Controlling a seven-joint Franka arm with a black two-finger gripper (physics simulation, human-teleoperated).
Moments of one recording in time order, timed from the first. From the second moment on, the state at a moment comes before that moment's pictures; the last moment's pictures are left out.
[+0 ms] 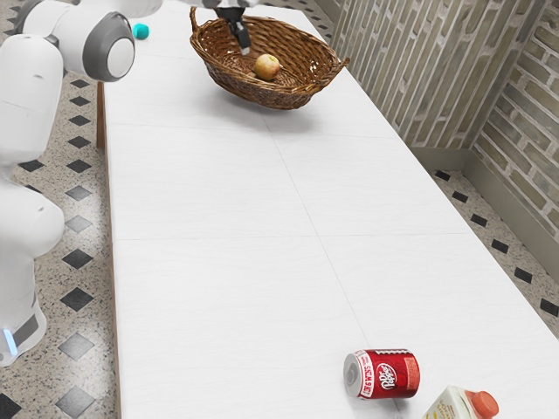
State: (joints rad) arm 0.93 0.45 -0.12 -1.25 -0.08 2.21 0.72
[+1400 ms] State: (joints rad) arm 0.92 0.61 -0.21 -1.17 -0.08 2.43 0.79
